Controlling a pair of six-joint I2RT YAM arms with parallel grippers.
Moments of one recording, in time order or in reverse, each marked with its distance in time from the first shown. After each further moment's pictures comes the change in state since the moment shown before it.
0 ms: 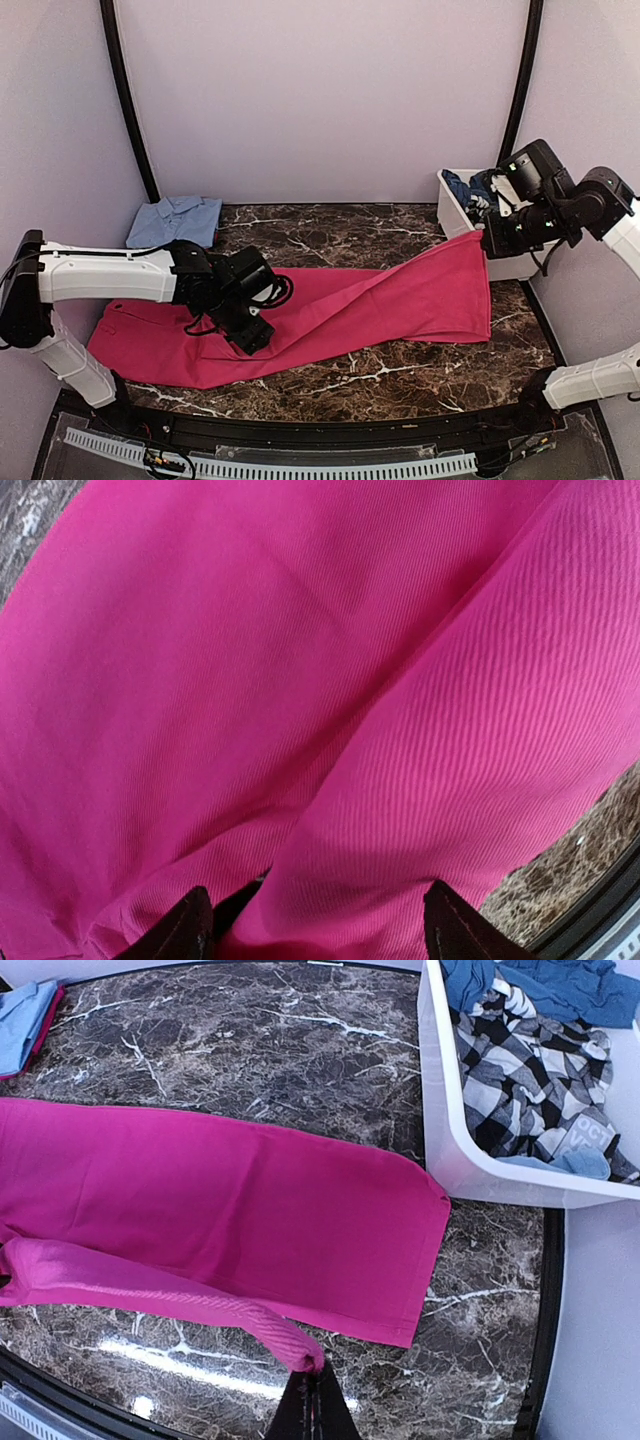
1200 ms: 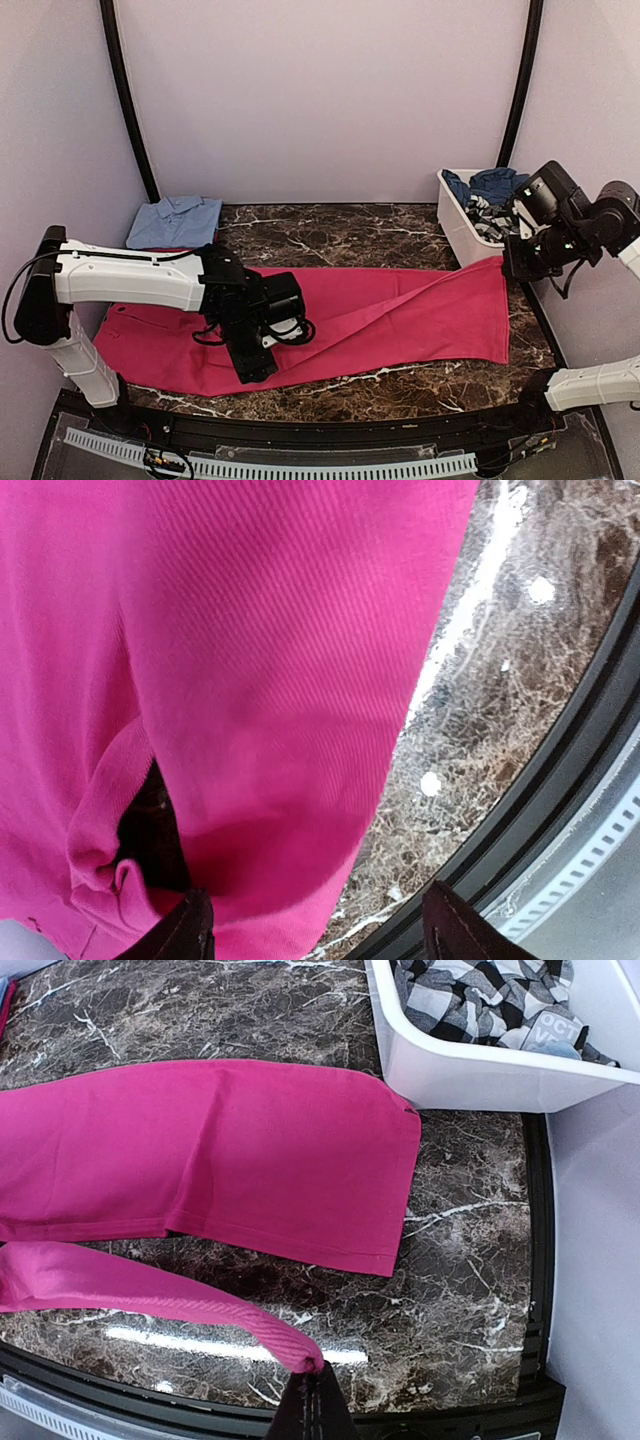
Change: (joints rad) left arm -0.157 0.157 0.193 -0.357 0.084 0.154; right arm 0.018 -0.100 -0.064 -0.180 0.023 0.175
